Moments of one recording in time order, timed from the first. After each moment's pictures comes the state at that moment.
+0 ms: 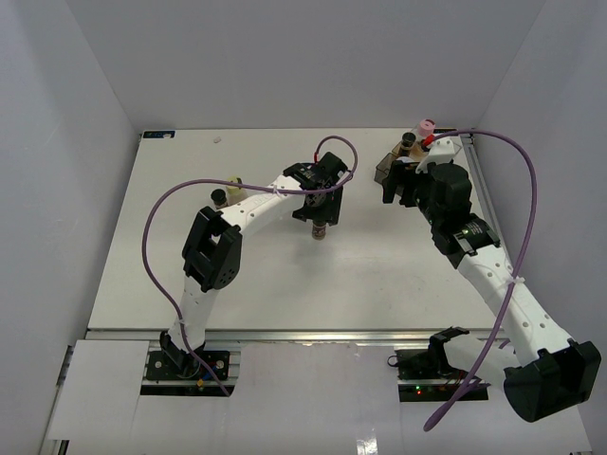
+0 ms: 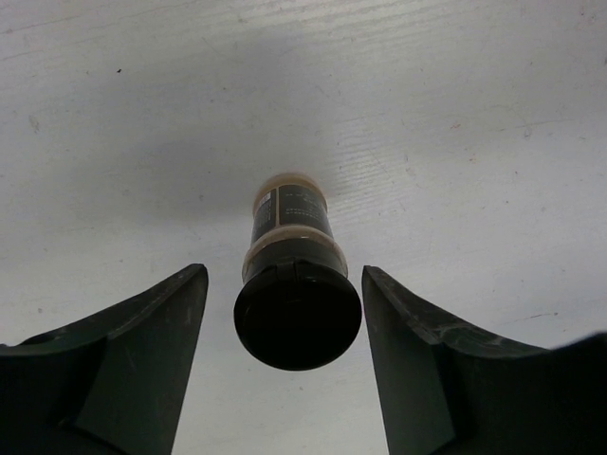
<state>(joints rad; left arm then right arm) -0.76 2.14 1.90 -0.87 -0.20 -0.48 0.37 1.05 0.98 -0.20 0.12 0.15</state>
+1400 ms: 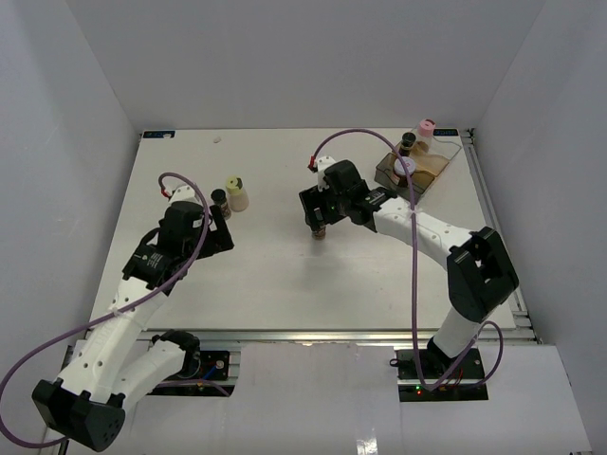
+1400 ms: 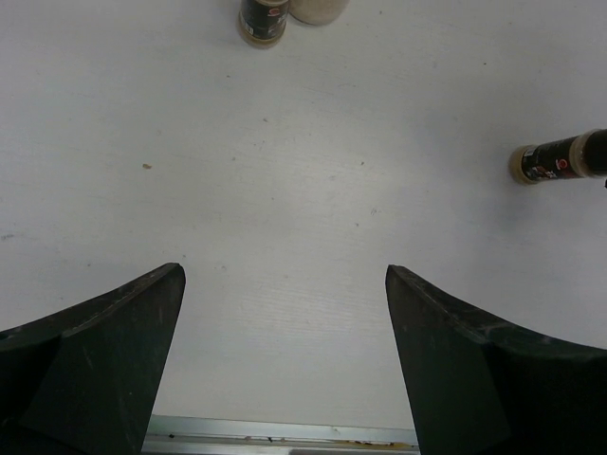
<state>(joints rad) -0.38 0.89 0.93 -0.75 -0.28 -0.48 0.69 1.67 1.27 -0.32 -0.04 0.11</state>
